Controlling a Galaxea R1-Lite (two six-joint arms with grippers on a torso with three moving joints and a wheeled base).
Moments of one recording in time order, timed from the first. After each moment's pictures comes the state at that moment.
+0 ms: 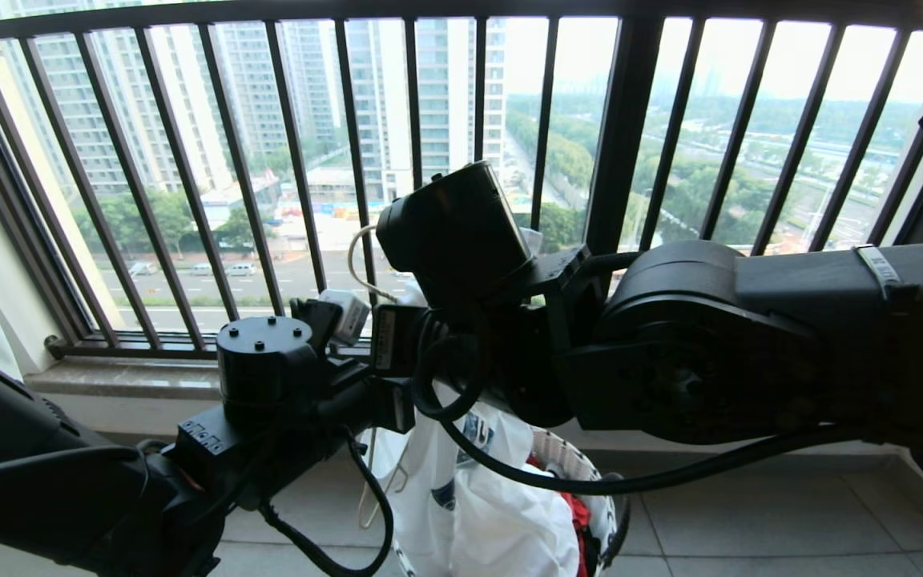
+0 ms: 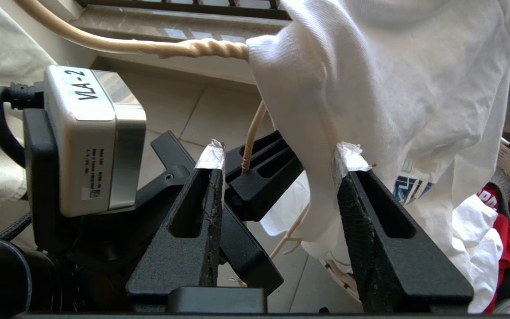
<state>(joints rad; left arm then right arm) -0.58 1.82 -0.63 -1.07 0.02 -0.19 0.97 2.02 -1.73 0.19 -0.42 0.57</state>
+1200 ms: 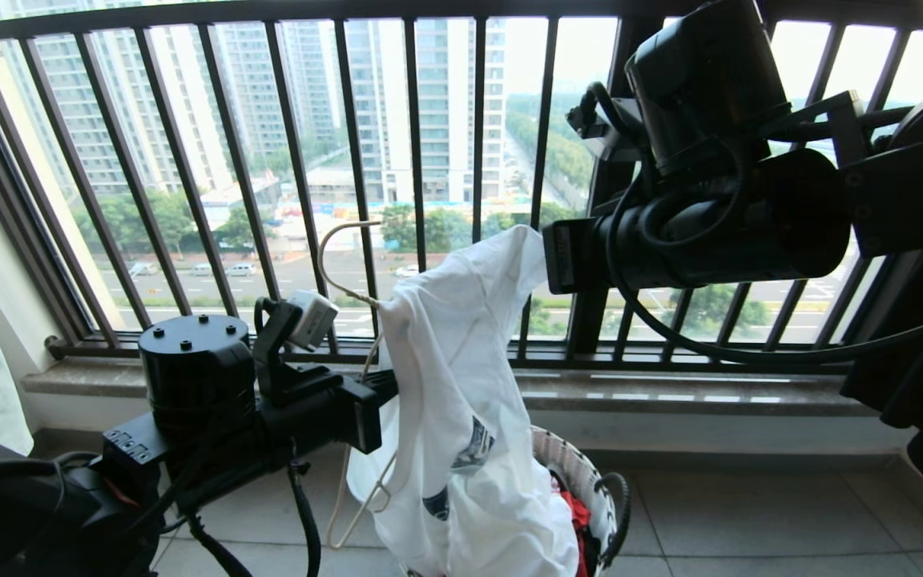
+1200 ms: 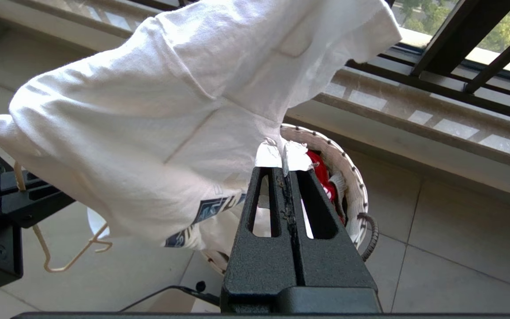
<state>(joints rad) -0.49 1.71 -0.53 -1.05 -0.28 -0.19 0.70 1.79 -1.73 0.45 -0.30 0.26</state>
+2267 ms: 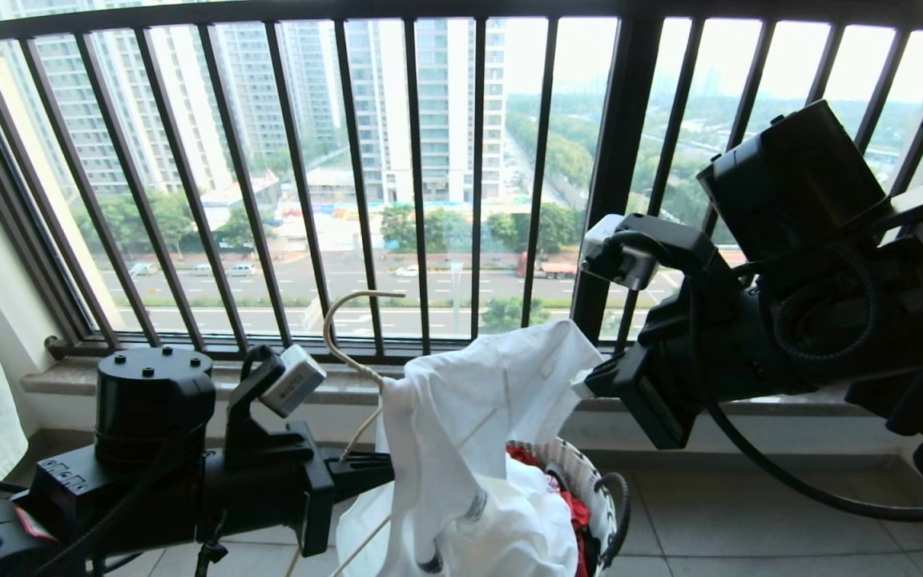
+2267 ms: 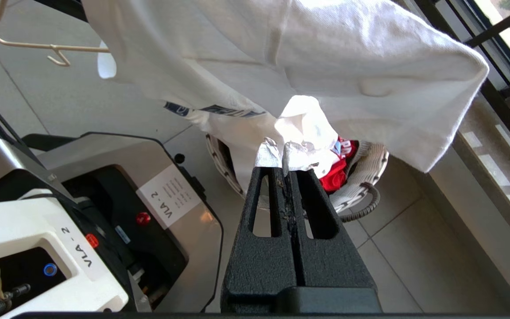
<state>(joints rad) -0.44 1.58 -0.44 -0.79 -0.63 -0.06 0.68 1.62 -1.41 0.50 0.08 -0.19</state>
